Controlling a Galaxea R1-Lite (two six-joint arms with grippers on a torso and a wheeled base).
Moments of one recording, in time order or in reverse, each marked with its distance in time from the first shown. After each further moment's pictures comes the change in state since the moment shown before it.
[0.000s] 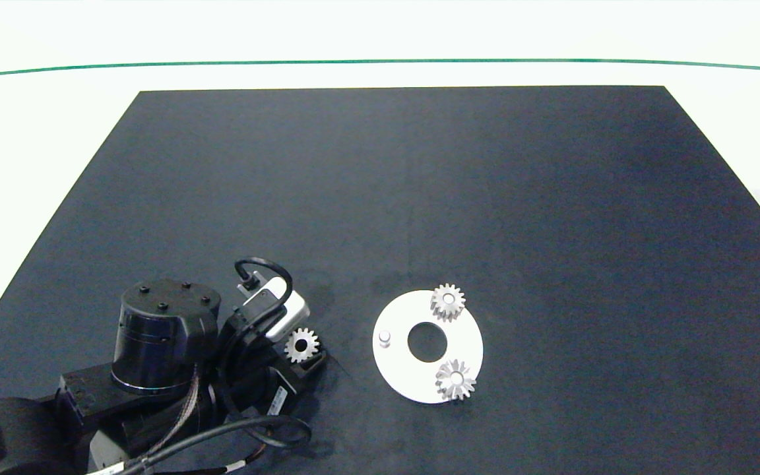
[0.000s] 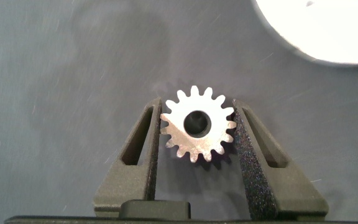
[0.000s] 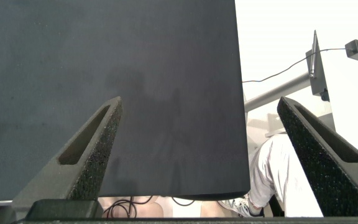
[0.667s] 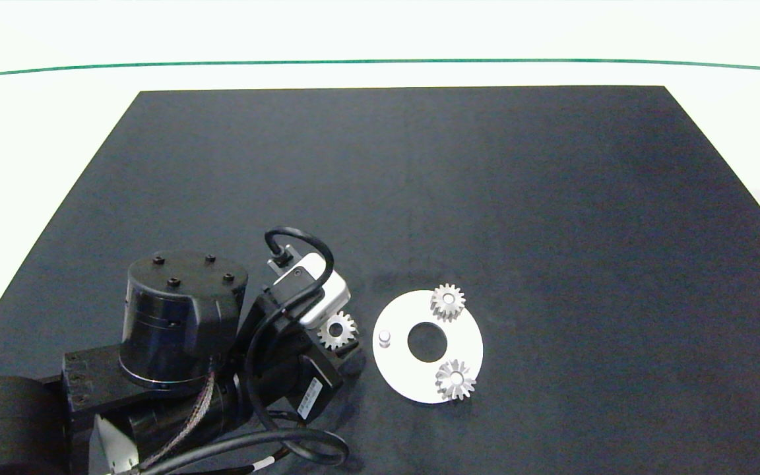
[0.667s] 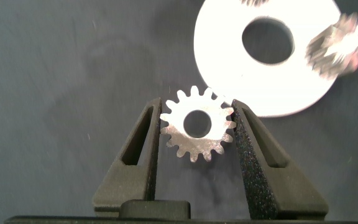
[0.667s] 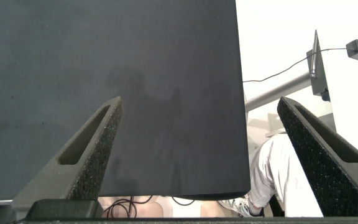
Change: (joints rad) left arm -0.153 -0.045 -0.161 0.148 0.077 0.002; right arm 0.001 0.000 0.001 0.000 0.000 0.000
